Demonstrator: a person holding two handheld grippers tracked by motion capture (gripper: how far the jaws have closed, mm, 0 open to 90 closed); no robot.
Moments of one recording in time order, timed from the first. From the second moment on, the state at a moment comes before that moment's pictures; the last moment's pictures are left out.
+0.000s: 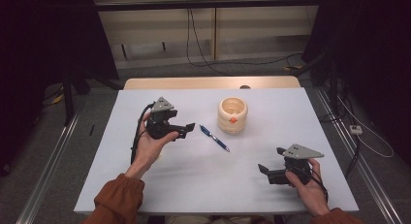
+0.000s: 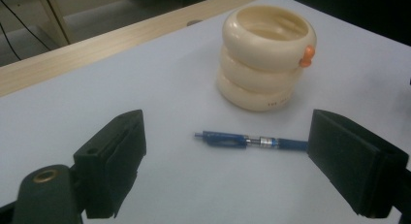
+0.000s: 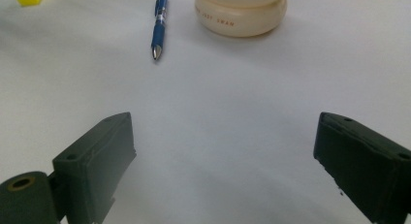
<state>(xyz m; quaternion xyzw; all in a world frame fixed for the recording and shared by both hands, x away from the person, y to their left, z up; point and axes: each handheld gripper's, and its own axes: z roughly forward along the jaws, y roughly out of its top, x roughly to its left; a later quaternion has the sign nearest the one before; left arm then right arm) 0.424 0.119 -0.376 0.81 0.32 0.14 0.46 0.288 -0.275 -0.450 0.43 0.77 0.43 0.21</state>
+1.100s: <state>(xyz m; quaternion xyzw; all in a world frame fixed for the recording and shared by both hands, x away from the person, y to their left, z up) 0.339 0.175 -0.412 0.80 0.35 0.13 0.46 0.298 -0.259 -0.442 0.41 0.78 0.43 0.19</state>
